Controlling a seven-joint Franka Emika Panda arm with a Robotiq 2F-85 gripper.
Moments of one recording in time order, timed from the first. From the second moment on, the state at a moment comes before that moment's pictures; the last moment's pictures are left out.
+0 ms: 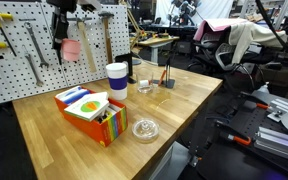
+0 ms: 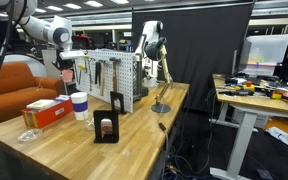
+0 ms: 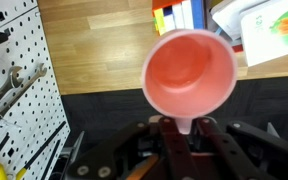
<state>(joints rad) 0.25 0.69 0.39 -1.35 0.05 2.28 -1.05</state>
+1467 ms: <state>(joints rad) 0.08 0.55 0.42 -1.65 0.29 2.48 -1.17</state>
